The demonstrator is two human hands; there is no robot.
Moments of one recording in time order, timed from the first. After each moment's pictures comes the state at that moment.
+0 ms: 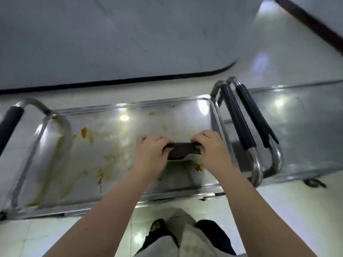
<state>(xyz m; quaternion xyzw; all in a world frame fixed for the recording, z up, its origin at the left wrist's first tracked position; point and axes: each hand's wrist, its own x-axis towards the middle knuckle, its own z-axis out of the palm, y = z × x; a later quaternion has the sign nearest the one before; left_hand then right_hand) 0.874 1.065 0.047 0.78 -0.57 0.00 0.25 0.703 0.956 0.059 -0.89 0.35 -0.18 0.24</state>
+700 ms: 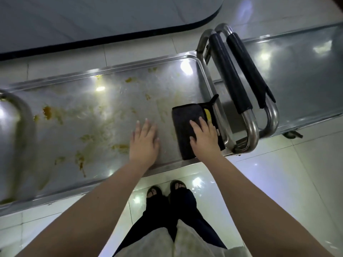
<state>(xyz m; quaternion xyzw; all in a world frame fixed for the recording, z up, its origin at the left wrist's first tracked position) 0.871 1.069 -0.094 0.82 -0.53 -0.20 0.08 0.678 0.969 -0.078 -0.83 0.53 0.03 0.20</state>
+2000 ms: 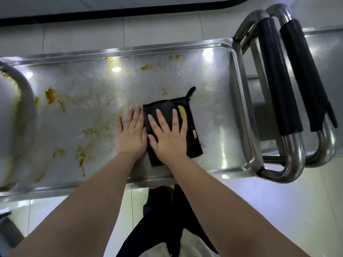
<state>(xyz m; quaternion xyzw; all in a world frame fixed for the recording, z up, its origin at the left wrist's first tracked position) 0.948 1.061 -0.143 0.86 -0.50 -0.10 0.00 0.816 0.990 -0.130 -0.92 0.37 0.02 0.10</state>
